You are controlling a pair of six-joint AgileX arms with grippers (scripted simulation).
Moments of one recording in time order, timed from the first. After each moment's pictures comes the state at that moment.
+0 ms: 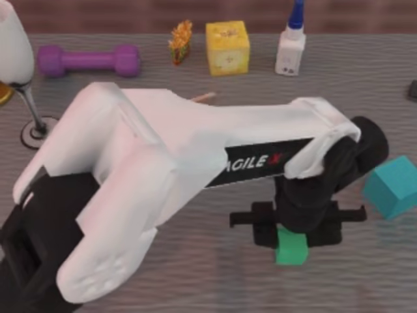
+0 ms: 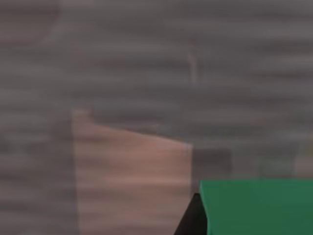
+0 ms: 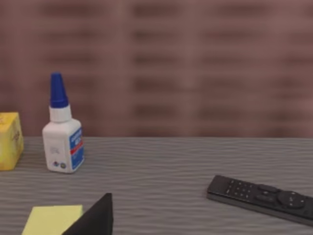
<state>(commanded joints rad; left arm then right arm) -1.00 2.37 1.85 -1.02 -0.03 -0.99 0.00 0.00 0.00 0.00 0.00 0.00</state>
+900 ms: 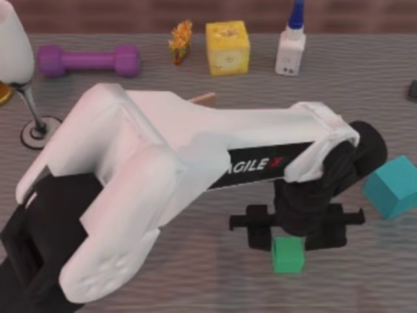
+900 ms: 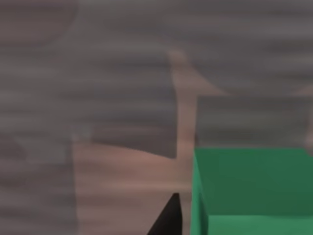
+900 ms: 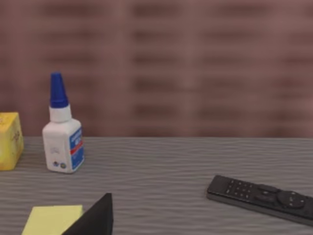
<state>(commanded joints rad) -1.00 2.38 1.84 -1.01 -0.03 -0.99 0.00 0.00 0.00 0.00 0.00 0.00</state>
